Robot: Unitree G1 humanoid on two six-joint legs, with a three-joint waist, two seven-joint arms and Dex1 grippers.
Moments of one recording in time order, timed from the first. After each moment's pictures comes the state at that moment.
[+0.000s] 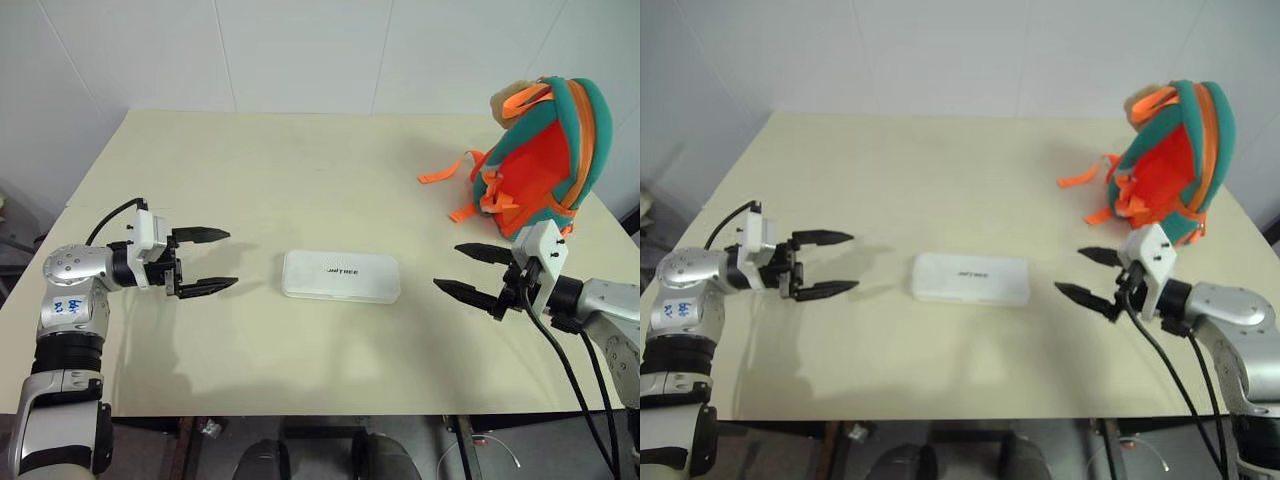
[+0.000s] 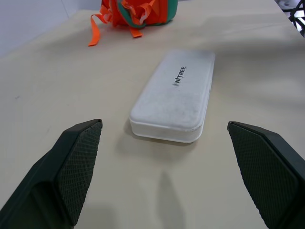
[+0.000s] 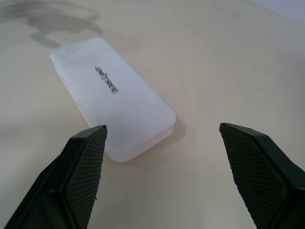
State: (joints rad) left arm -0.62 0.72 0.16 0.52 -0.38 -0.11 -1.41; right arm -0.25 -0.82 -0.24 -0.24 0.52 0.45 0.94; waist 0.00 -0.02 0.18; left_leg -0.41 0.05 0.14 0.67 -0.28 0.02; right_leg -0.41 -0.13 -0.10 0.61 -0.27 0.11
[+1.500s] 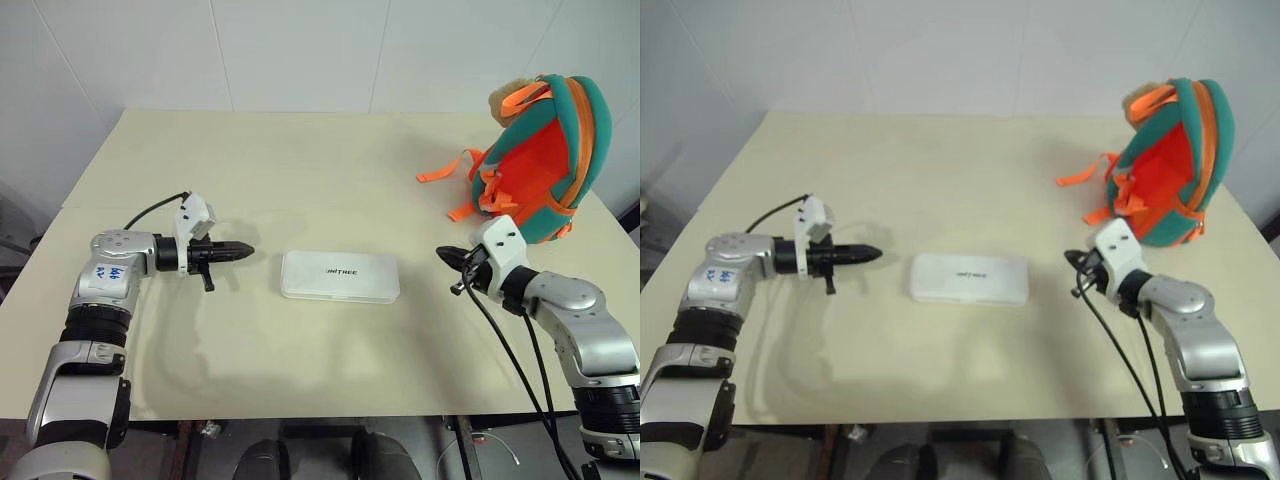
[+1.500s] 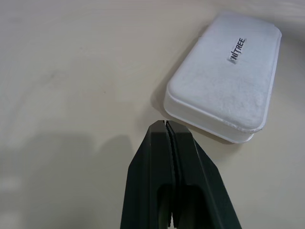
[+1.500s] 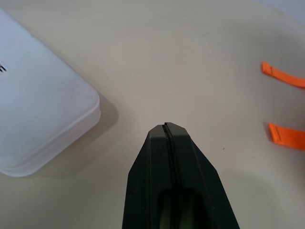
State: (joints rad) left arm -0.77 0.68 -0.03 0.57 -0.22 0.25 -1.19; right arm -0.35 -0.68 -0.08 -0.11 0.24 0.48 0.66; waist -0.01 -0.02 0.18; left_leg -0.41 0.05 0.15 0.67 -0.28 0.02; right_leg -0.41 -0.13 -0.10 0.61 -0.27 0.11
